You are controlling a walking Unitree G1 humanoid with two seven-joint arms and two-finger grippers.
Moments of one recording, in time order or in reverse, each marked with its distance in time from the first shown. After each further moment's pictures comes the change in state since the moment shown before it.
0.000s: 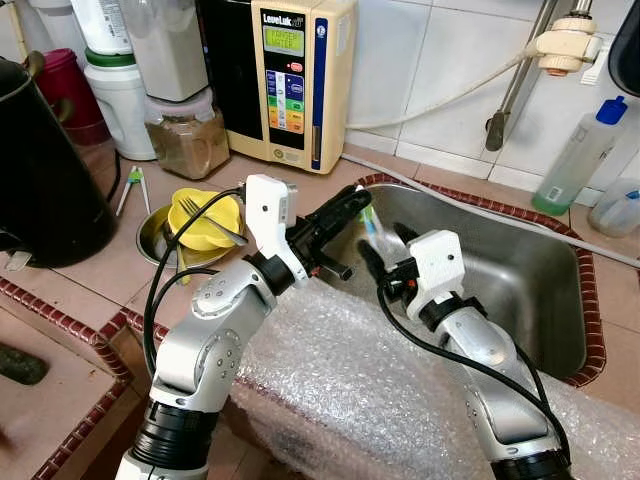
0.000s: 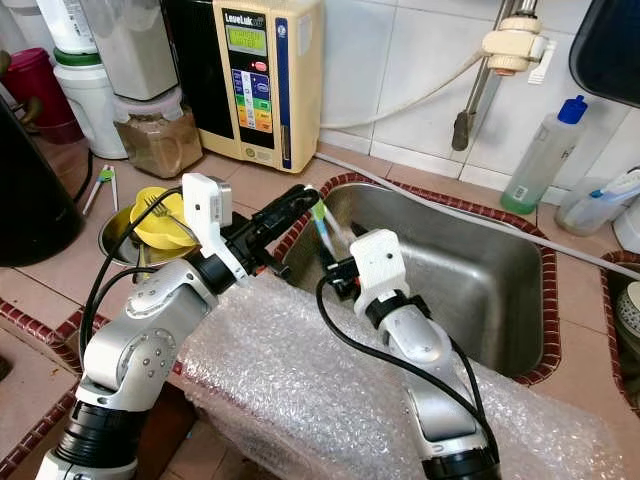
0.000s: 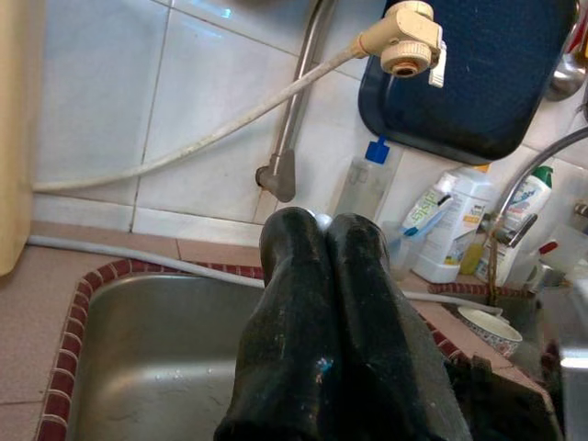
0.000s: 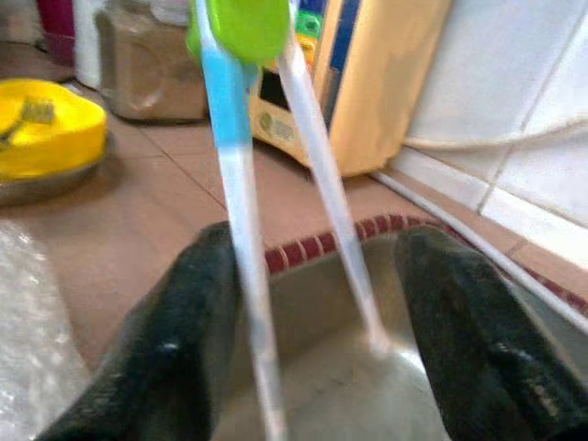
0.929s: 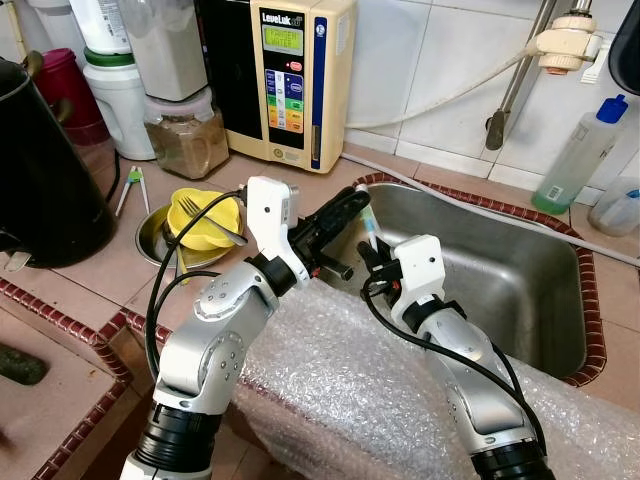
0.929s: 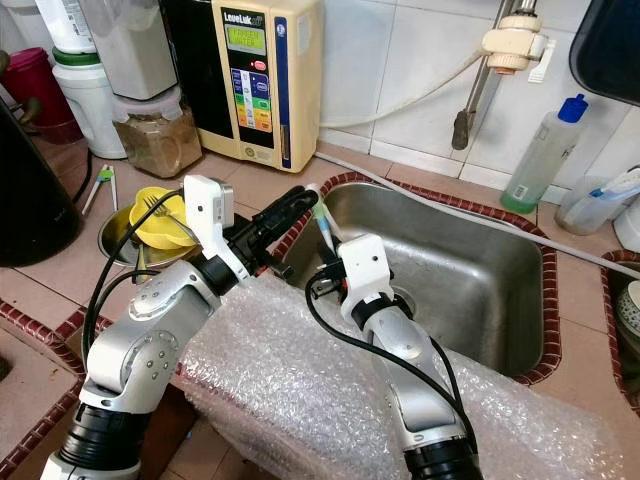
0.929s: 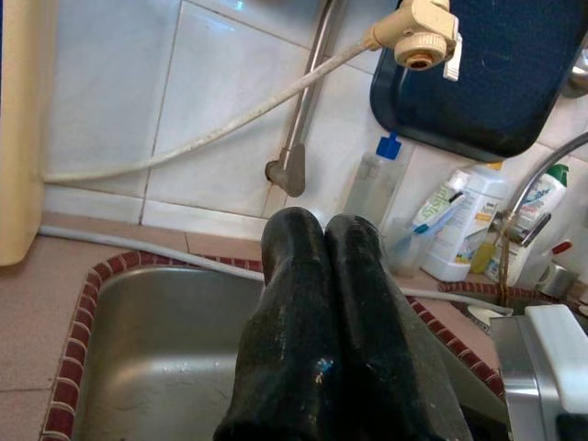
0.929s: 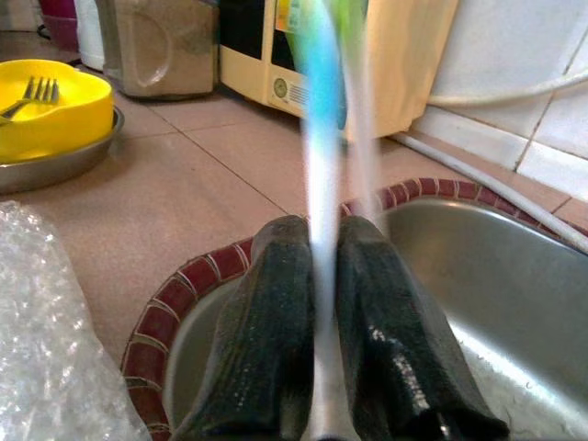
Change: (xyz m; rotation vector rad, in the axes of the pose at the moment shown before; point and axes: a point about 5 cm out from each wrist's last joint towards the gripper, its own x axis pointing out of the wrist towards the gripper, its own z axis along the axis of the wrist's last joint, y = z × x) left arm 0.000 -0.001 -0.003 -0.007 0.006 0.023; right arm 0.012 0.012 -0.013 0.075 0.029 0.021
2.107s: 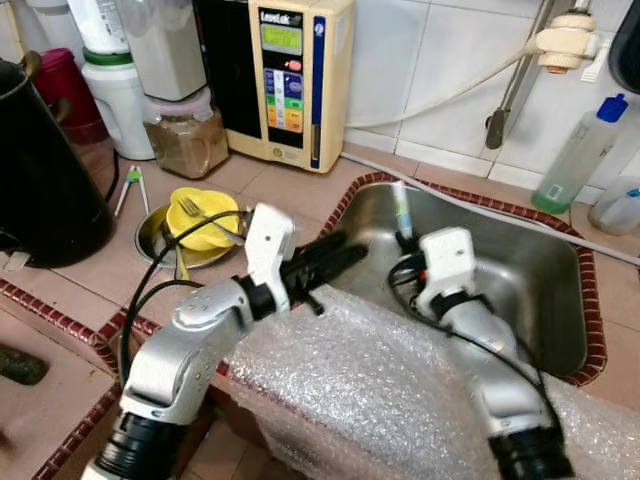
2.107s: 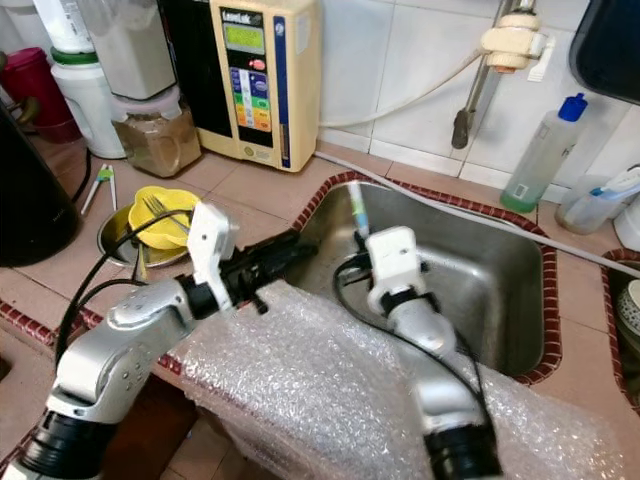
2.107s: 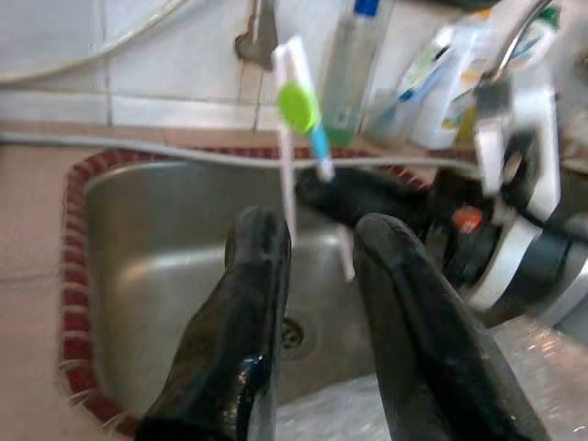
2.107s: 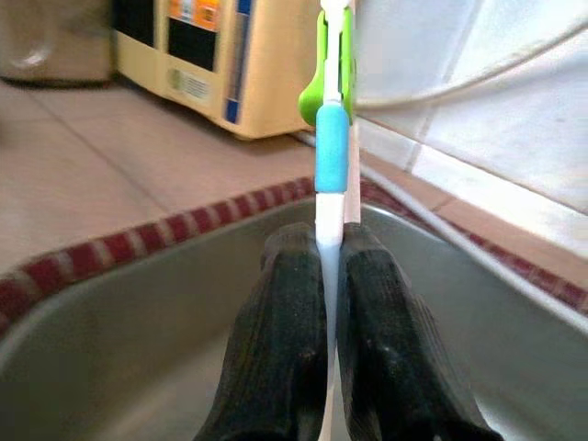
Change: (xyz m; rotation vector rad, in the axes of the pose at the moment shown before) left arm -0.027 0.016 -0.020 0.109 0.255 -0.098; right arm 0.001 -0.044 -0.003 -0.101 0.003 -0.169
